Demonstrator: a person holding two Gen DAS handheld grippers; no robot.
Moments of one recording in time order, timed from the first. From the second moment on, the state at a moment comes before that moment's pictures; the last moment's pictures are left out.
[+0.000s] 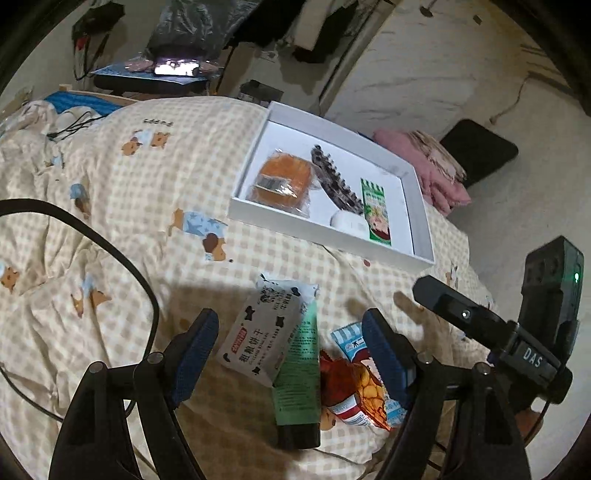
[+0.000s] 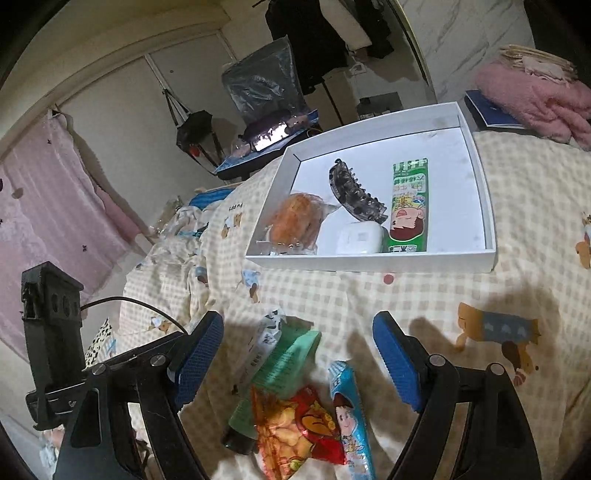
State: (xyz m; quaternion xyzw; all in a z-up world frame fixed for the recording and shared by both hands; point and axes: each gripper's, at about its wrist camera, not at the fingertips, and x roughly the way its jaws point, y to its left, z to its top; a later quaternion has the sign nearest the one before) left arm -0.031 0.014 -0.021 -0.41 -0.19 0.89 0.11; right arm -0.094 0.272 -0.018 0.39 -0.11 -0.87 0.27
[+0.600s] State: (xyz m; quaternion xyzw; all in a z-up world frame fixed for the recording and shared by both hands) left arm -0.034 0.025 -0.024 -0.42 -0.17 0.88 0.13; right arm -0.101 0.275 -0.029 0.40 -0.13 -0.86 0.27
